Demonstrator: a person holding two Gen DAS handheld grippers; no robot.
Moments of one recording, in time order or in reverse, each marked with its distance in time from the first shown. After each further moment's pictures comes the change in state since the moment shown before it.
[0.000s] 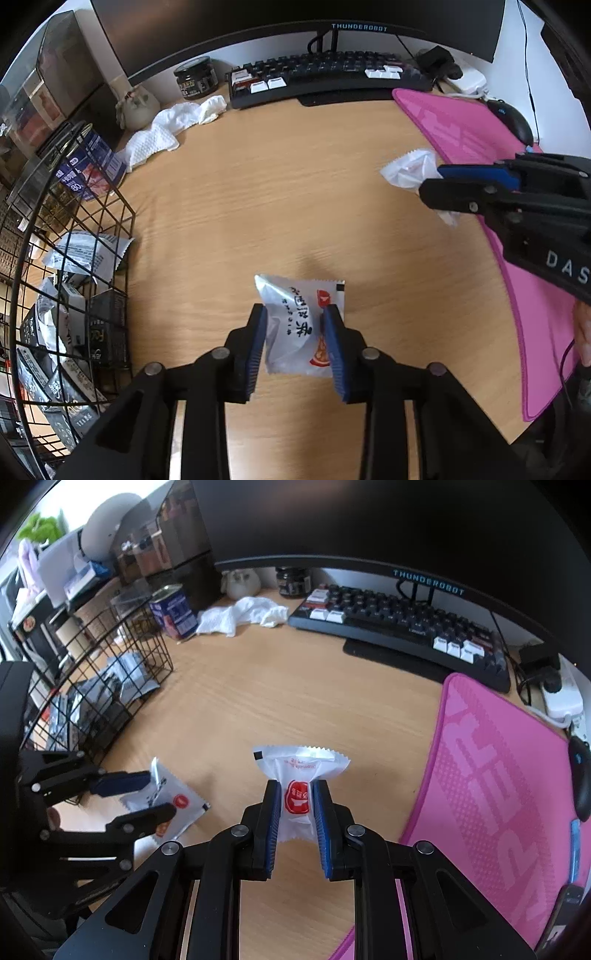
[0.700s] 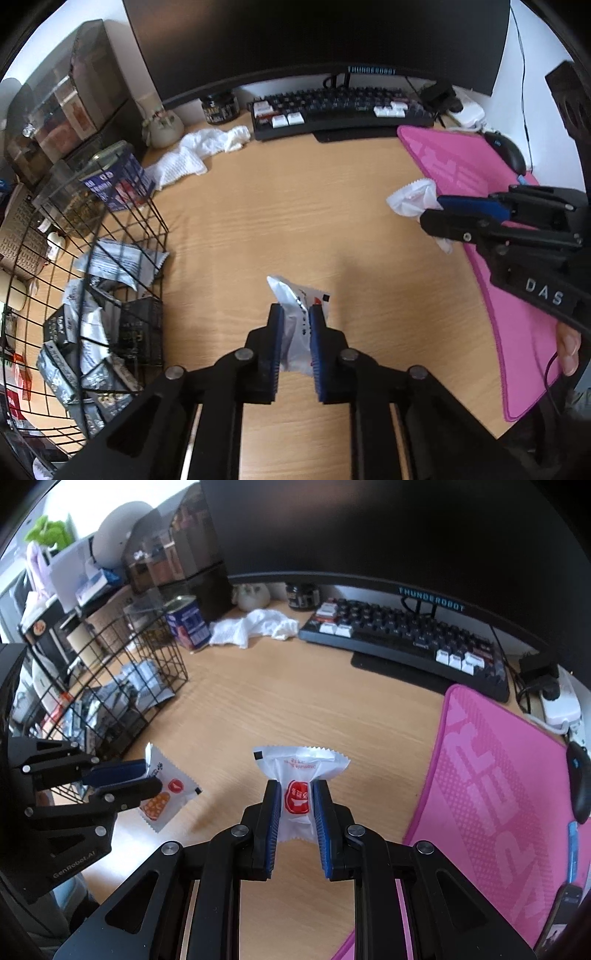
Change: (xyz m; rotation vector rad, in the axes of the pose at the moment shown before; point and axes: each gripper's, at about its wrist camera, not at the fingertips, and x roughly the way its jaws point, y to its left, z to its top) left arm -0.050 0.018 0.005 -0.047 -0.093 -0.002; right arm -0.023 0.009 0.004 -0.012 -0.049 0.017
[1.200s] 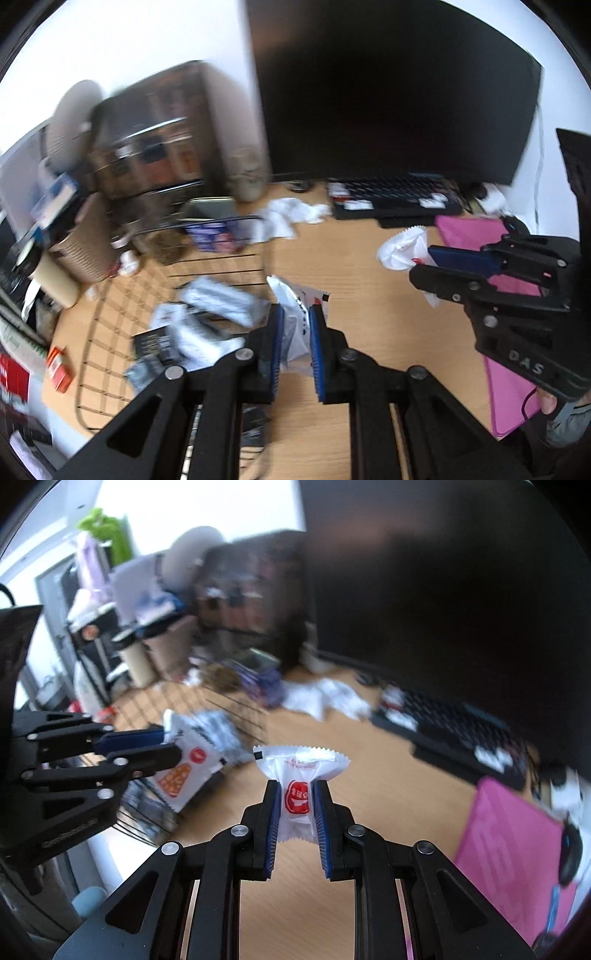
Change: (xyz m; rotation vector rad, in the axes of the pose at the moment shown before) left arm -0.105 0.094 0.006 -0.161 -0.191 0.104; right arm -0.055 0.103 0.060 -0.169 -0.148 0.096
